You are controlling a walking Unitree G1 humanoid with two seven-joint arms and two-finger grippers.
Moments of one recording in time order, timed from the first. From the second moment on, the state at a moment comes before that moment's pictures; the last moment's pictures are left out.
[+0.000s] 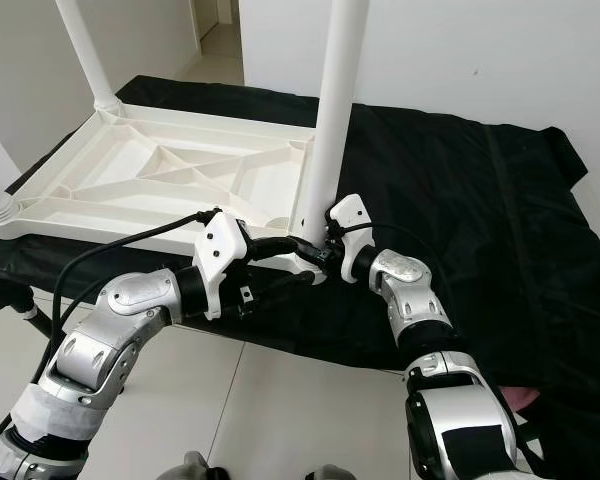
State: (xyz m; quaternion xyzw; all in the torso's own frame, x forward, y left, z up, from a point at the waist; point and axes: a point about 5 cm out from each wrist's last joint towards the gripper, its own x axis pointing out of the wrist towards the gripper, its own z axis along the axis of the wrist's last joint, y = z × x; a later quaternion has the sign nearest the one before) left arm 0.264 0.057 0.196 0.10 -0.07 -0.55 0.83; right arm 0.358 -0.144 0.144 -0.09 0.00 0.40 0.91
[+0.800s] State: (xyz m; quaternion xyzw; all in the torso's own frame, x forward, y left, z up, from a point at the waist) left arm 0.264 0.052 0.194 0.09 -0.07 -0.55 0.83; right arm 0.326 -0.091 0.146 -0.01 -0.04 0.07 1.00
